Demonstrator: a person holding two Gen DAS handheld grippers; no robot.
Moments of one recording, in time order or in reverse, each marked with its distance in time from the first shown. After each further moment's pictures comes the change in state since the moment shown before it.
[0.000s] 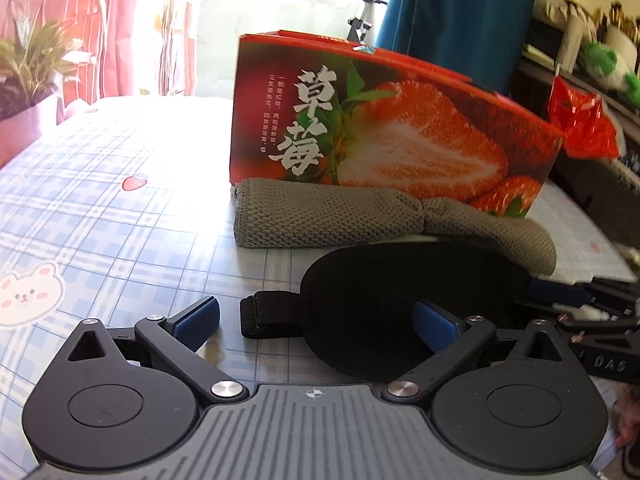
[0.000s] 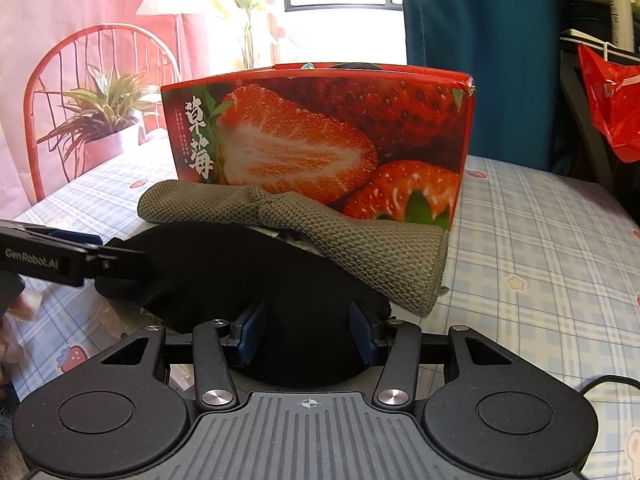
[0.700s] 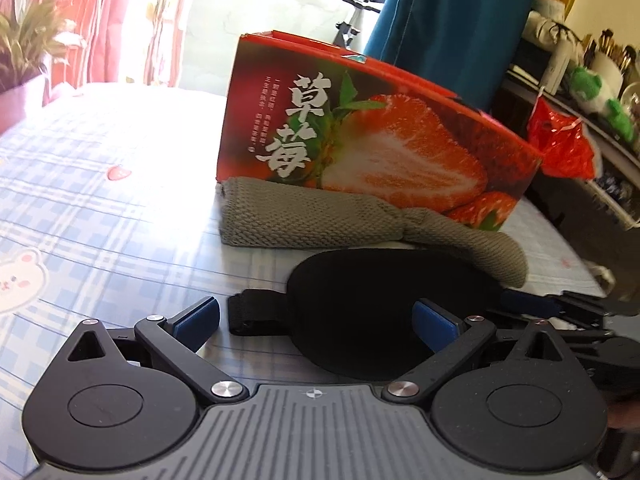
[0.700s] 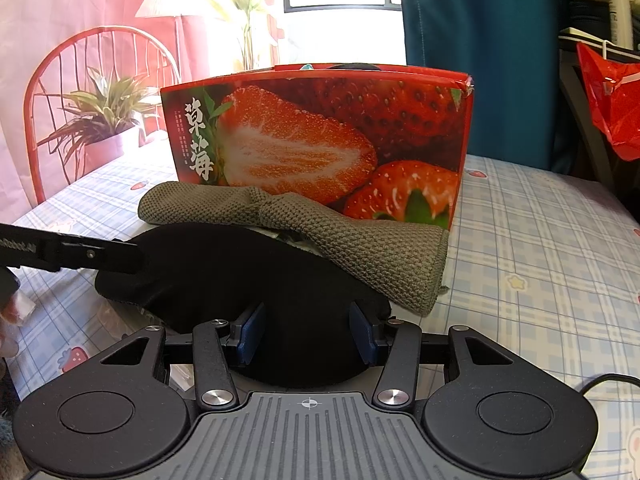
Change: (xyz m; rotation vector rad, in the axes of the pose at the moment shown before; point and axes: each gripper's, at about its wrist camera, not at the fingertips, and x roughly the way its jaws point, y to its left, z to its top) left arm -0.004 0.009 0.002 -0.043 0.005 -0.105; right arm 0.000 0.000 0.000 0.007 -0.002 0.003
